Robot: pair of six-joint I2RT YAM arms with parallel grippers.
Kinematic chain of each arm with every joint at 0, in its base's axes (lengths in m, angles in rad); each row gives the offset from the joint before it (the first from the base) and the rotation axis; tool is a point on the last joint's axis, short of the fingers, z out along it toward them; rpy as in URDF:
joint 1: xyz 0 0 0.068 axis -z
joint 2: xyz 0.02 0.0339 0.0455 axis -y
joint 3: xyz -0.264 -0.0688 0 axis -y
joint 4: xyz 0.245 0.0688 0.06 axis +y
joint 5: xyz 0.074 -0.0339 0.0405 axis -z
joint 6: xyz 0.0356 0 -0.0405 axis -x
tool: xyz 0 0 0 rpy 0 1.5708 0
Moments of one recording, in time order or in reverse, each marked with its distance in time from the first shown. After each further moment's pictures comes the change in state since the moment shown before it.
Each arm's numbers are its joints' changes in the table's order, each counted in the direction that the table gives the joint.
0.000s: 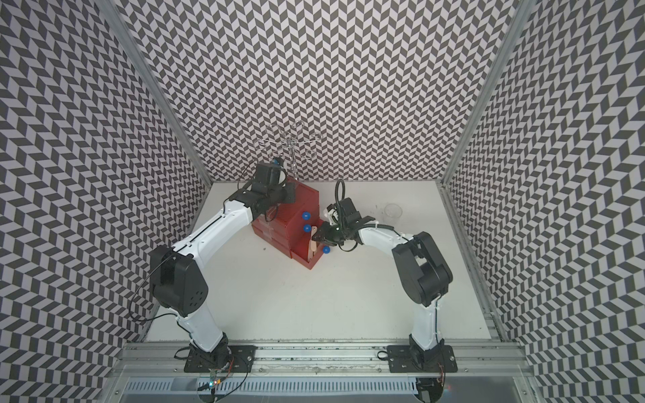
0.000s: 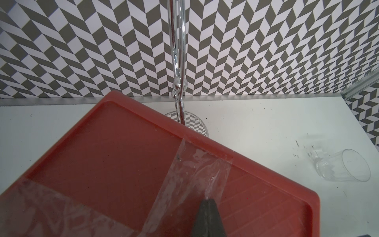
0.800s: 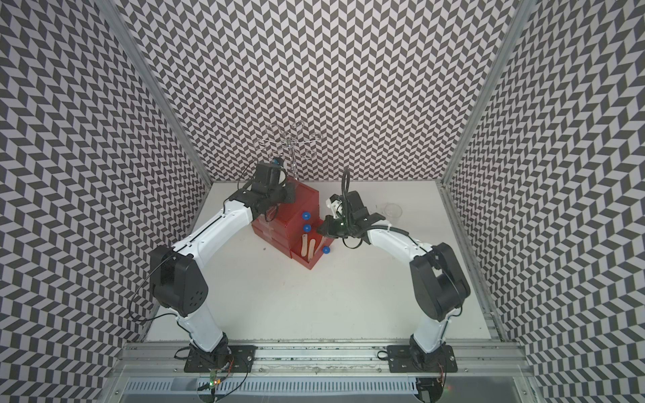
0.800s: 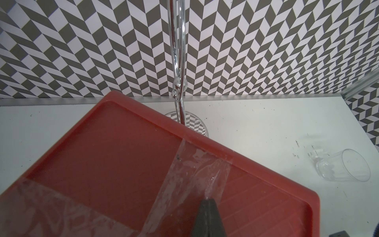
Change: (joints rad) left arm 0.000 0.000 0.000 0.000 0.000 0.000; right arm 0.027 0.187 -0.030 0.034 0.053 0.079
